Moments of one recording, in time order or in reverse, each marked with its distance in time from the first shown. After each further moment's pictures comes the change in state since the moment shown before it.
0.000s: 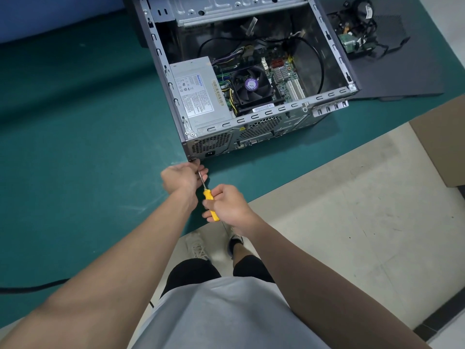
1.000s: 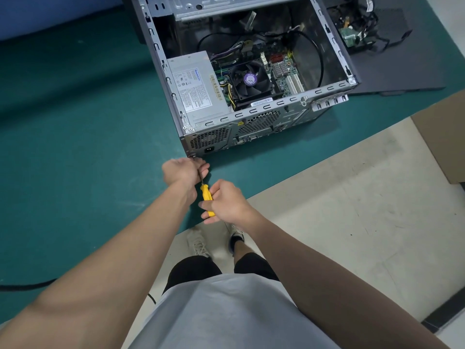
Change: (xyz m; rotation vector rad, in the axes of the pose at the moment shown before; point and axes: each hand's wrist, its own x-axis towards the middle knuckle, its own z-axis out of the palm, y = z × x) left_hand -0.002 0.004 0.000 0.056 -0.076 0.012; right_hand -0.007 -0.005 -0.001 -0.004 -0.071 0.022
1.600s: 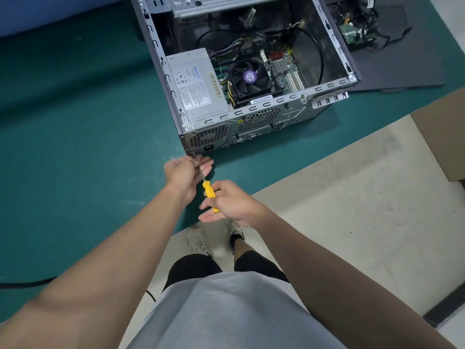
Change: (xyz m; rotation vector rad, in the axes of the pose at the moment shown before) left_hand -0.004 0.001 -0.005 -0.122 -0.157 -0.046; right_hand -0.003 0.000 -0.009 0.093 -0.187 0.021
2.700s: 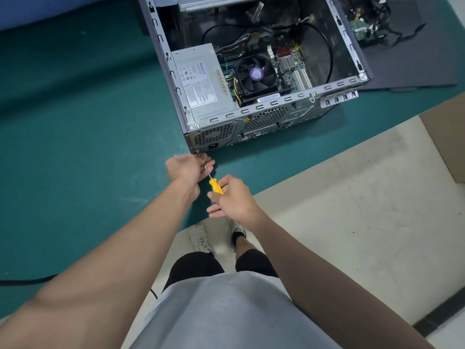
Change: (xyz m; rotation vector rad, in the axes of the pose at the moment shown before) left_hand 0.002 0.002 0.004 0.122 0.098 0.015; right_hand 0.008 0.007 0.002 -0.089 0.240 -0.063
